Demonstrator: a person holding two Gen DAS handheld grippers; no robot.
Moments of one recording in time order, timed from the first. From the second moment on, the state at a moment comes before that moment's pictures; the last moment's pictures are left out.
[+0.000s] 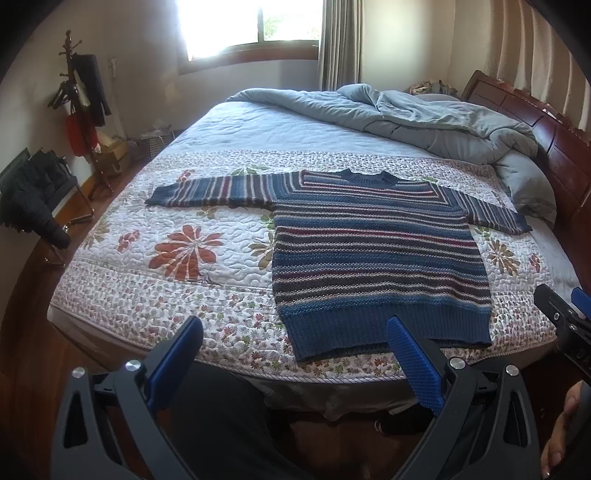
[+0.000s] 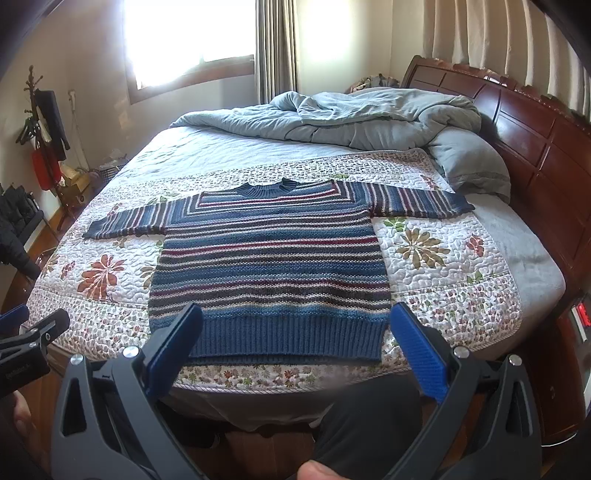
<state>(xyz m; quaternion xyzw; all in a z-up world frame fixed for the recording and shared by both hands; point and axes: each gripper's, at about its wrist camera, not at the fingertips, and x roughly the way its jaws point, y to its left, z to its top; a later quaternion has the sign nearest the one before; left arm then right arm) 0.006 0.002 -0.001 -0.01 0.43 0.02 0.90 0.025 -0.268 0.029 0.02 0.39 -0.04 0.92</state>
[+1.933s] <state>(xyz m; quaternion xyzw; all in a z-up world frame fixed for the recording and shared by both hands) 0.253 -0.131 -0.174 0.03 0.51 -0.13 0.85 0.428 -0.668 -0.092 0.08 0.34 -0.11 0.93</state>
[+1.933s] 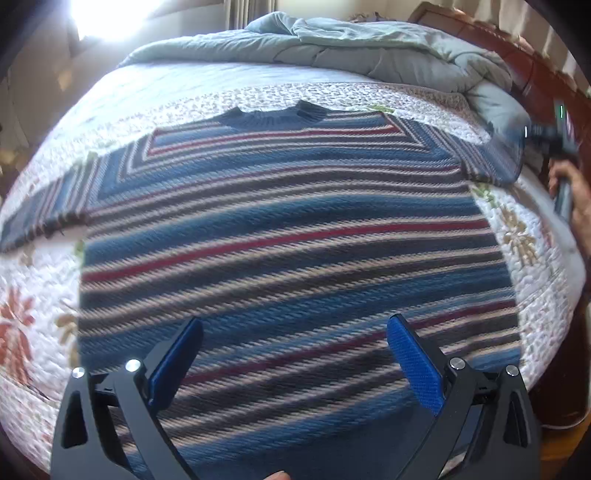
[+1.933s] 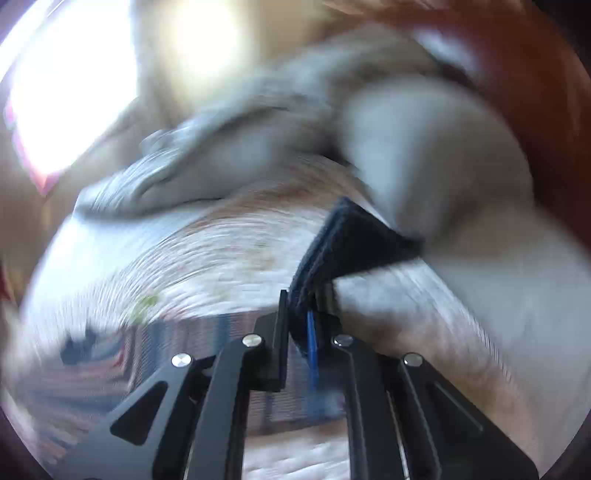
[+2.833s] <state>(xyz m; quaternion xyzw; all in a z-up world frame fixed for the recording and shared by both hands) 0.491 -0.117 -0.174 -0.14 0.55 -0.30 0.77 0.398 -0.333 -0.164 -0.07 0.38 0.03 0.92</state>
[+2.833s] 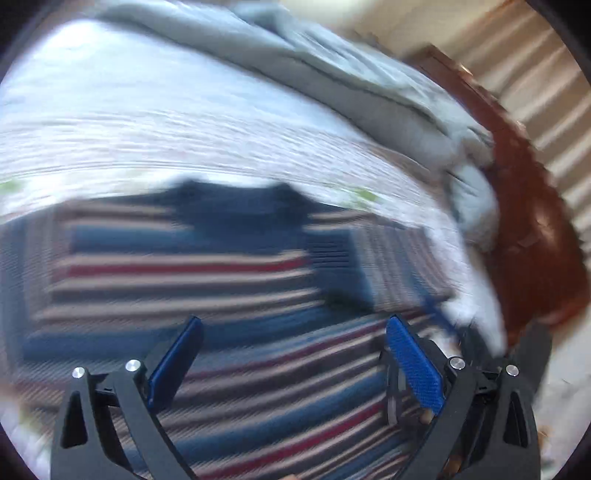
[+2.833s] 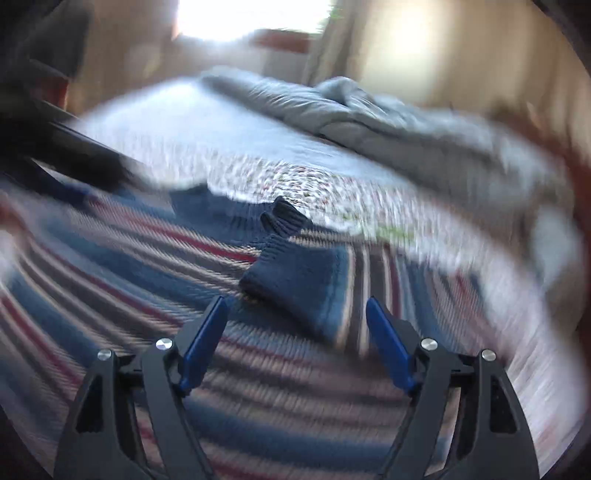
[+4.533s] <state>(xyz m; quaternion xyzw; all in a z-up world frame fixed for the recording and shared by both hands) 0.590 -0.027 -0.249 -0.26 0.62 -0.23 0.71 0.344 -0.458 -0.195 0.34 0.36 0.03 0.87</state>
